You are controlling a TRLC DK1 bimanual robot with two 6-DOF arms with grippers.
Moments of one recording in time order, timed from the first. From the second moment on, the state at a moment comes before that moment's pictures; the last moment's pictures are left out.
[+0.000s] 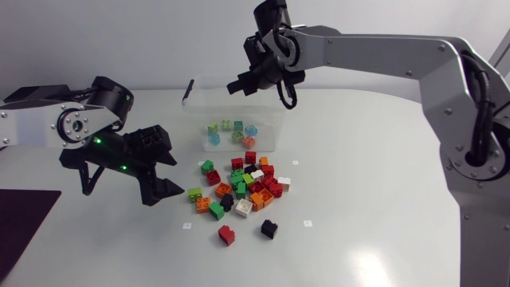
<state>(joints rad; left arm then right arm) -0.19 1.55 0.94 -0.53 0.35 0.95 0.51 2.22 1.98 -0.41 0.03 -0.07</state>
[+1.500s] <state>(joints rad) -0.24 1.89 1.01 -0.40 0.33 1.08 0.59 1.41 0.93 -0.32 -0.04 -0.08</state>
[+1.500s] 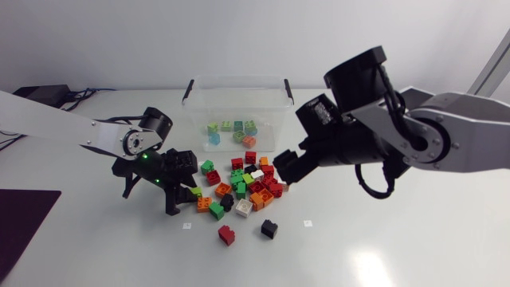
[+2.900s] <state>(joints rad) -0.22 1.55 1.16 -0.61 0.31 0.92 0.76 1.81 0.92 -0.34 -0.02 -0.19</state>
